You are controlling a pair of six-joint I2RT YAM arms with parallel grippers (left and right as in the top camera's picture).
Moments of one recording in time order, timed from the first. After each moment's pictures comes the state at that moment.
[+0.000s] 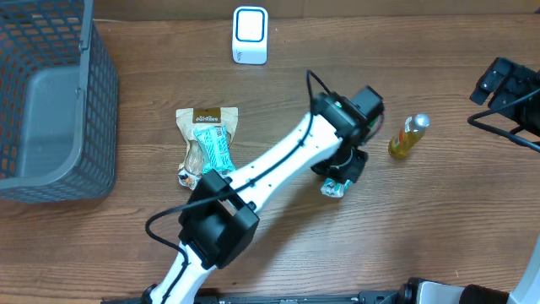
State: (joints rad) left arm -0.87 2.21 2.02 -1.28 0.21 -0.40; right arm -0.23 1.47 2.02 -1.49 0.11 0.28
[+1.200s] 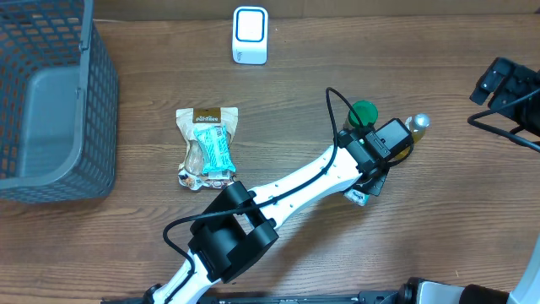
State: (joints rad) left arm -0.99 2.21 1.87 -0.93 0.03 -0.55; right arm -0.23 1.47 2.02 -1.49 0.11 0.28
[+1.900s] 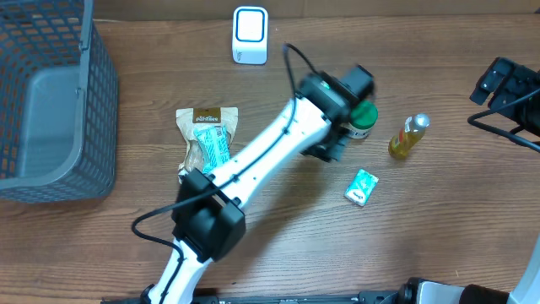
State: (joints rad) left arm -0.77 2.21 2.17 -1.45 0.02 -0.38; right arm -0.23 1.47 2.02 -1.49 0.11 0.28
